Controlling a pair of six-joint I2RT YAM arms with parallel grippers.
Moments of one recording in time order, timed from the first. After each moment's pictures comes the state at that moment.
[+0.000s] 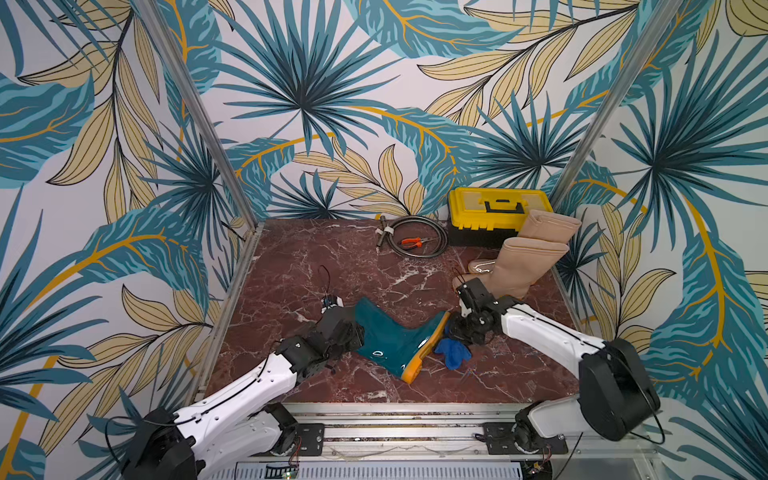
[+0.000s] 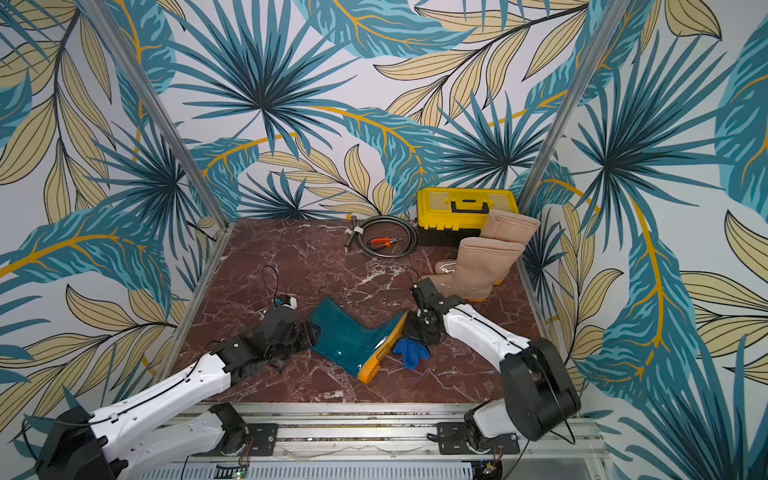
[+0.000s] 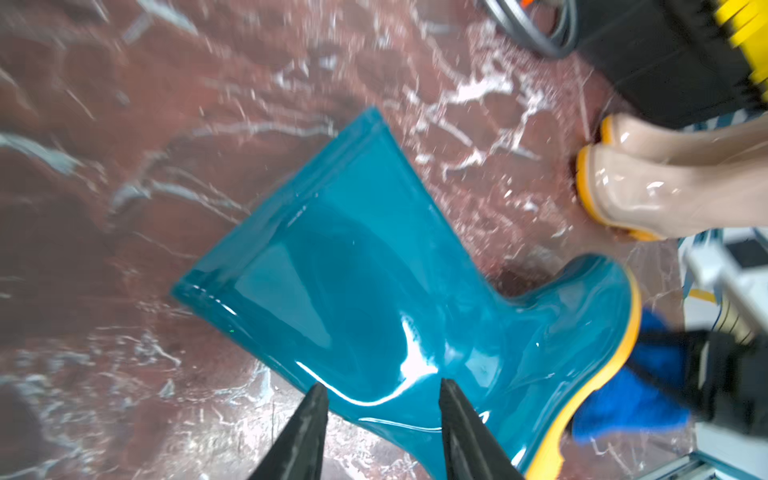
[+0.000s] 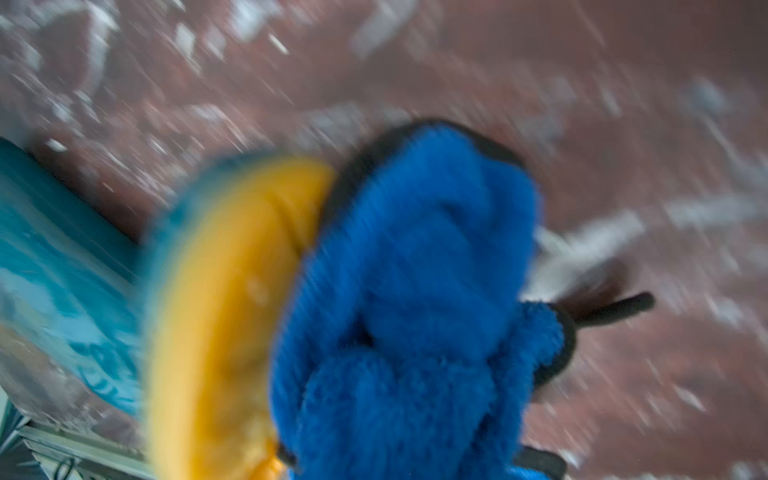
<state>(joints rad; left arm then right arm) -0.69 1.05 0.56 -0.37 -0.09 -0.94 0.43 1.54 0.97 -0.65 -0.15 0.74</state>
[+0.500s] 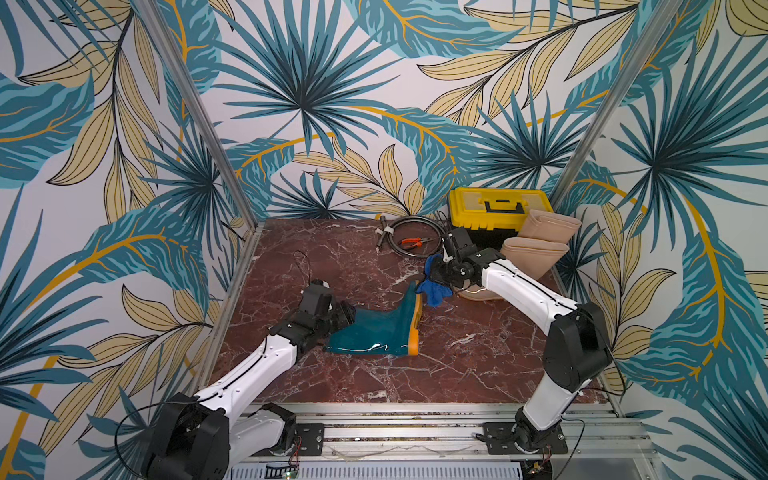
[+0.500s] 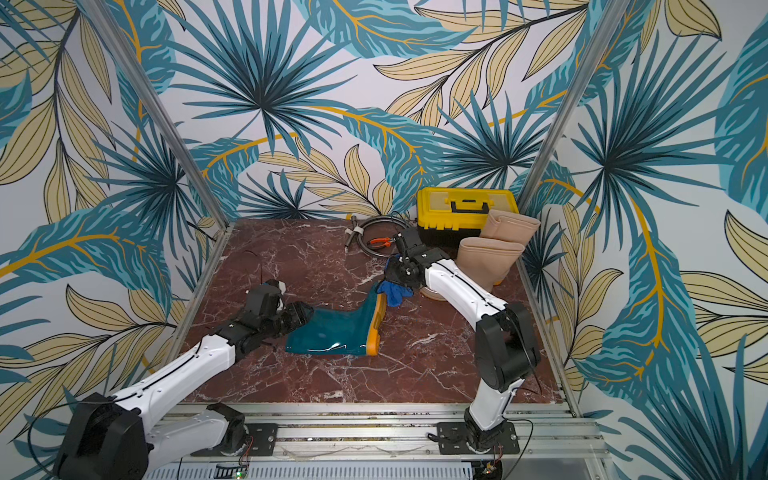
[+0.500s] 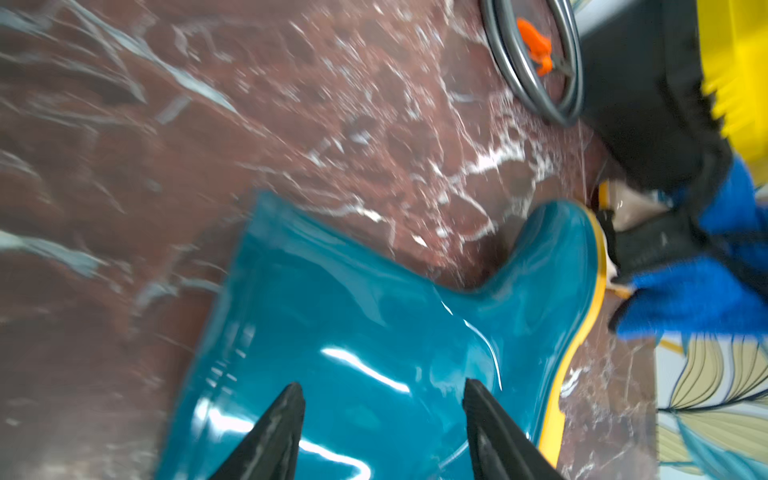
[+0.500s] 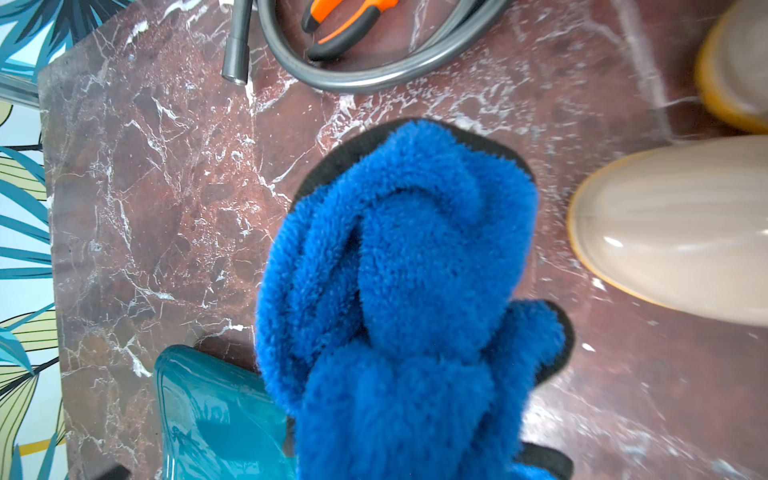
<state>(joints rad) -0.26 1.15 0.64 -0.26 0.19 -0.77 0.43 1.71 1.41 -0.68 -0.01 0.65</state>
